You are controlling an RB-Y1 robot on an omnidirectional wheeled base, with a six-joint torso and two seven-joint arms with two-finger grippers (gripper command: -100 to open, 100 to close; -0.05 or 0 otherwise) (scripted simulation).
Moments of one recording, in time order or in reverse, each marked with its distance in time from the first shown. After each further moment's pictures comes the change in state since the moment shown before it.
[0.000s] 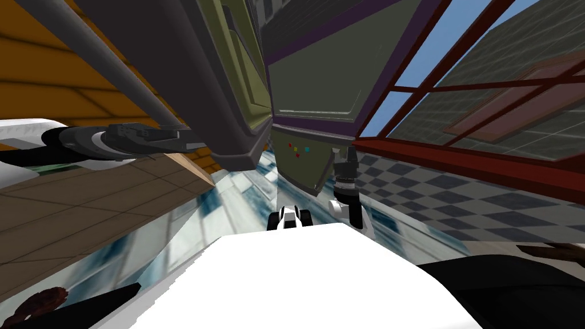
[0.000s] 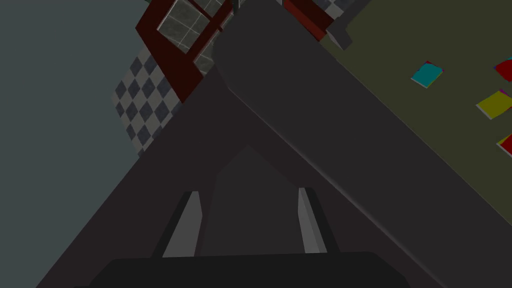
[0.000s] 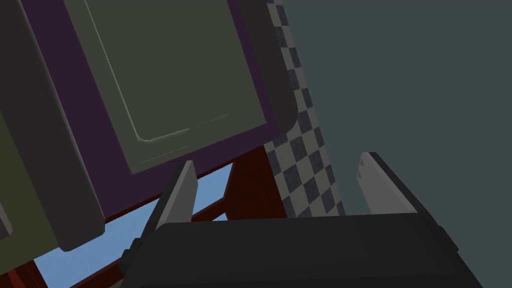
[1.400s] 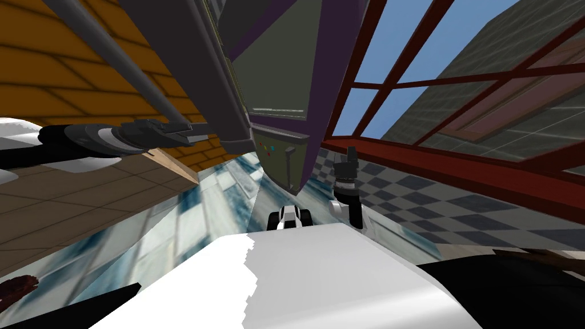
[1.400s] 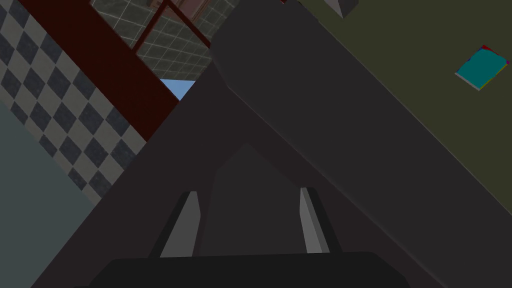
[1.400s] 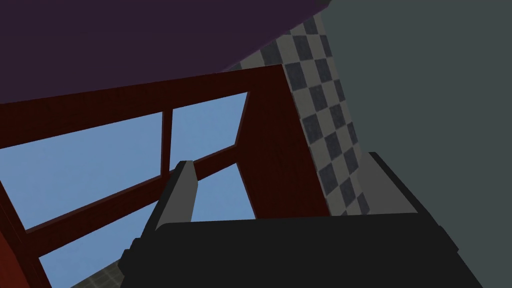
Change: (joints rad) left arm 0.004 -0.007 0.015 0.119 -0.033 0.222 0.009; right arm 0.000 0.000 0.000 0.000 0.000 0.000 0.000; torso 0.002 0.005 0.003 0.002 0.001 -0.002
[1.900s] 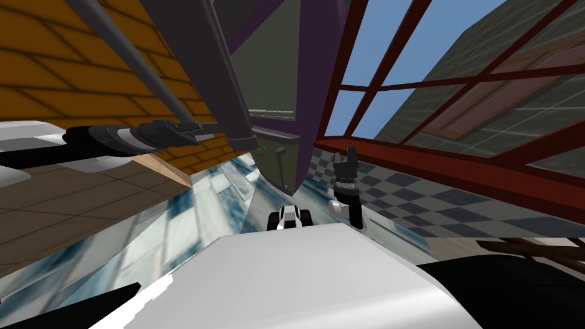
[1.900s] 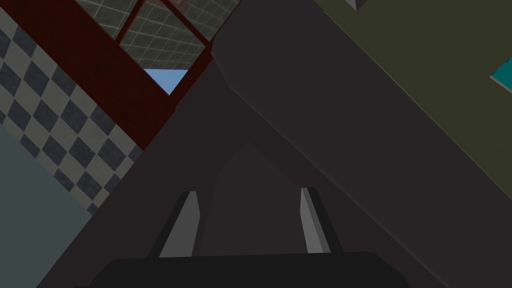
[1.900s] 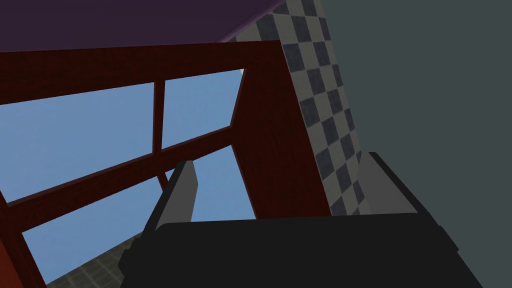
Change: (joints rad) left arm -0.012 0.018 -0.055 -0.068 0.046 0.156 -0.043; right arm 0.000 0.000 0.000 0.000 0.000 0.000 0.000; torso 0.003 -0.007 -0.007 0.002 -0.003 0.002
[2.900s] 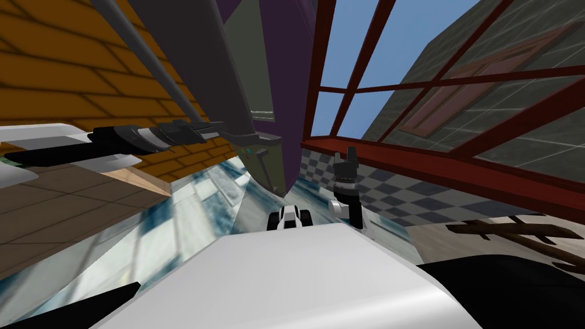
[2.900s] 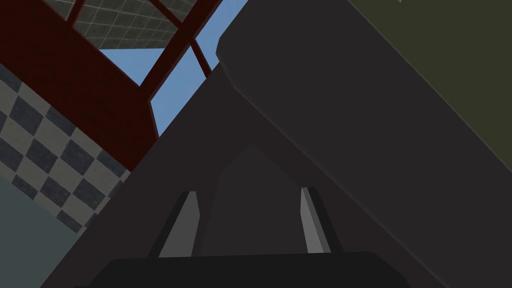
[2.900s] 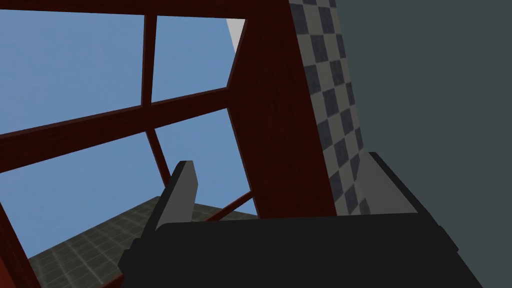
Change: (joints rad) left arm -0.022 0.046 -0.089 -0.112 0.102 0.285 -0.081; right arm 0.000 0.000 0.000 0.000 0.000 0.000 0.000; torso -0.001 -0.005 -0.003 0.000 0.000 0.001
